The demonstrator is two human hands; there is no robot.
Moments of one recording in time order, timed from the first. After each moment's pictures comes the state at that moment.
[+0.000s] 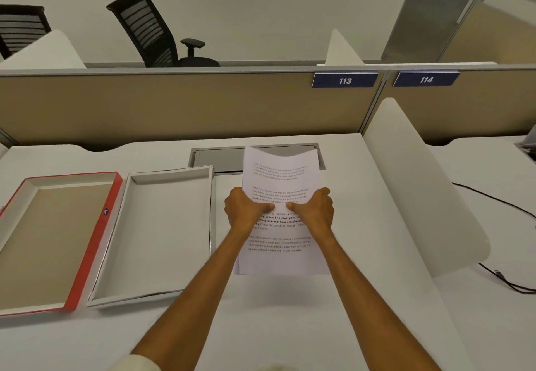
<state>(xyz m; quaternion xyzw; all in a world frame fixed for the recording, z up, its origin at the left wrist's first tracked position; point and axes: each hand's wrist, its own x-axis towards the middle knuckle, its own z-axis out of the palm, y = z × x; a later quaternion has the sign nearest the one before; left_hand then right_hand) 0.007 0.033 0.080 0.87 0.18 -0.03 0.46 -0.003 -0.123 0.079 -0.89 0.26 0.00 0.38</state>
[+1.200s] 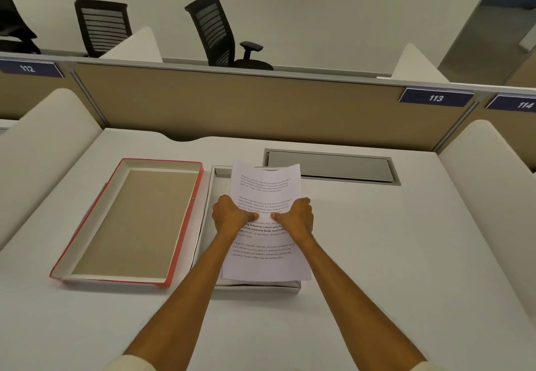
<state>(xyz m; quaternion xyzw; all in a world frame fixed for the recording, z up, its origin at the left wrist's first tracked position) -0.005 0.287 0.065 0.86 0.25 -0.03 0.43 0.004 0.131 0.061 -0.91 0.17 0.09 0.38</state>
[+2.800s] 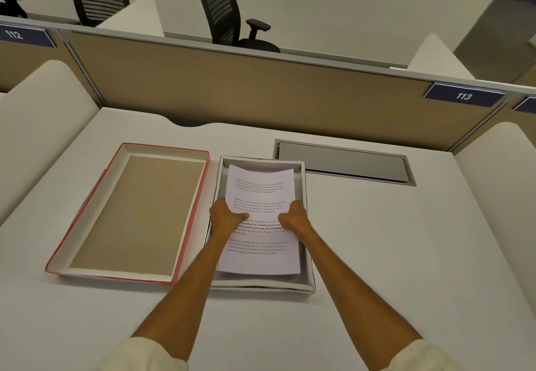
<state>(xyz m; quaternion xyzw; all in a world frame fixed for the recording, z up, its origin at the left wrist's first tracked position) 0.013 0.342 -0.006 0.83 0.27 -0.05 0.48 0.037 0.163 0.006 -0.89 0.10 0.20 0.40</state>
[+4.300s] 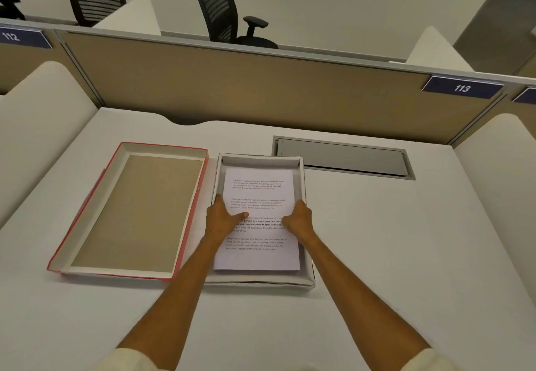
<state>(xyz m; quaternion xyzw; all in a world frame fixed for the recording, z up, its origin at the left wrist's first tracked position) -0.001 0.351 0.000 0.86 0.21 -0.07 0.46 0.024 0.154 -0.001 -0.88 0.15 0.17 0.42</state>
